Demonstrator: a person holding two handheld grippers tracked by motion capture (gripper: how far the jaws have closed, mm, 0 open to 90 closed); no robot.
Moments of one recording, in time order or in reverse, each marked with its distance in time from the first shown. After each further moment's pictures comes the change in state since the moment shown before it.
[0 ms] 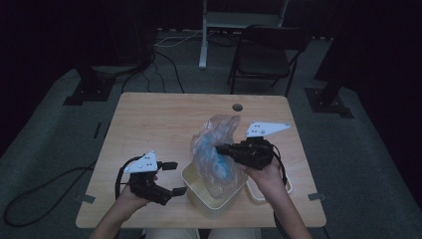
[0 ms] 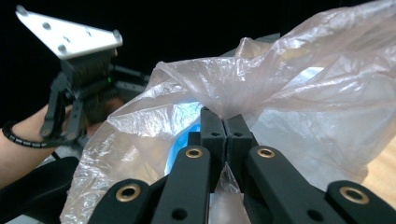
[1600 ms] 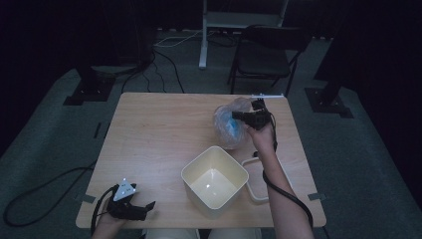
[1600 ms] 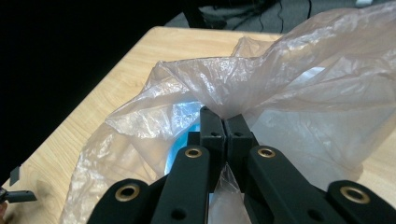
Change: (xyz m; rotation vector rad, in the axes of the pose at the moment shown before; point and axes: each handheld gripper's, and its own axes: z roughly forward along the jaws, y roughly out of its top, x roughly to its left) left arm 0.035 -0.153 -0.015 0.199 0.459 -0.162; right arm -0.181 -0.023 0.060 0.051 -0.272 0.383
